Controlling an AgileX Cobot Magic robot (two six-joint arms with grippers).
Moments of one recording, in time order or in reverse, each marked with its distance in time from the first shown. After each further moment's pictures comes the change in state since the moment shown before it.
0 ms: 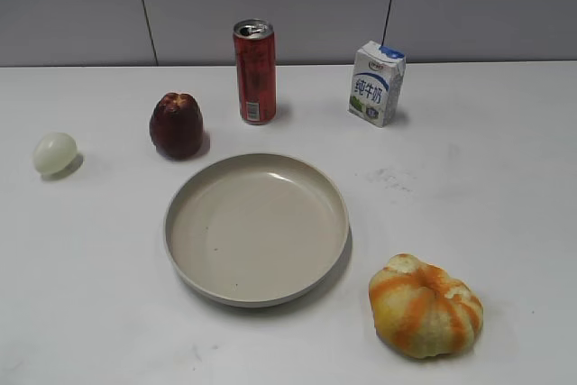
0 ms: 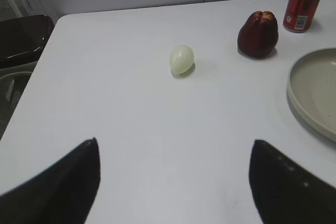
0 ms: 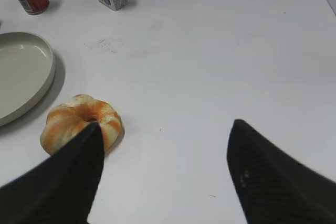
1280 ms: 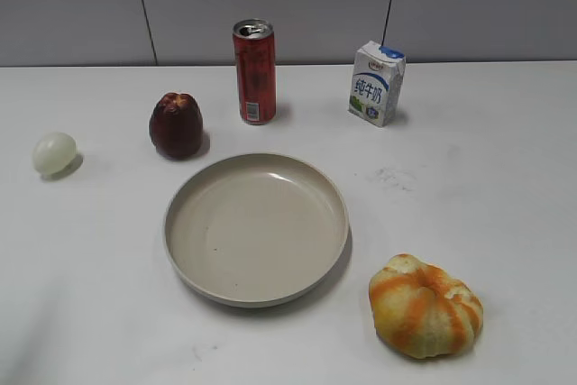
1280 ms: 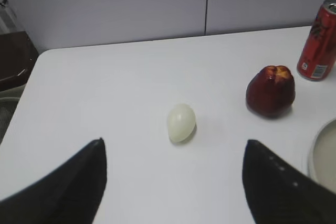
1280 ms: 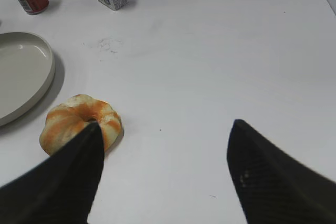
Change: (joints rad) left arm 0.000 0.712 -0.132 -0.008 -0.535 0.001; right arm 0.000 0.000 0.000 0.001 0.000 0.000
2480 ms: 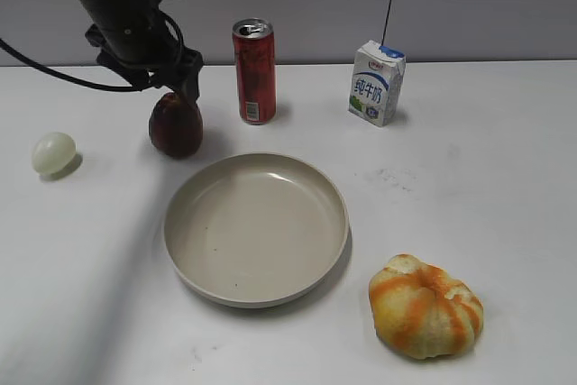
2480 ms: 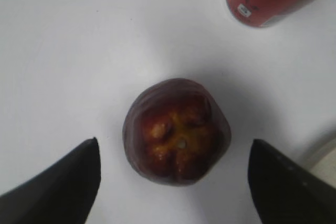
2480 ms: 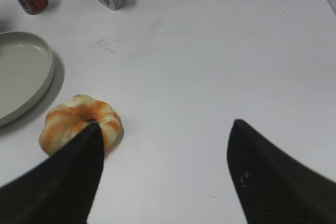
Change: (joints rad) left arm -0.309 1.455 -1.163 -0.029 0.443 0.068; right arm 0.000 0.000 0.000 0.000 0.000 0.000
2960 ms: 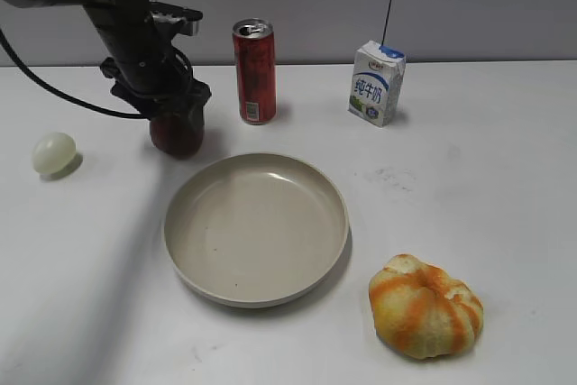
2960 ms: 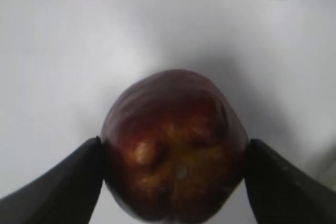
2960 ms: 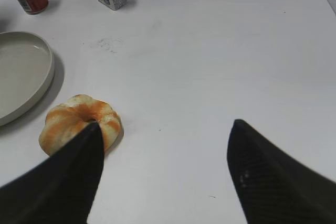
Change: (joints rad) left arm 0.000 0.087 -0.011 -0.012 -0.002 0.000; right arm 0.000 0.000 0.000 0.000 0.000 0.000
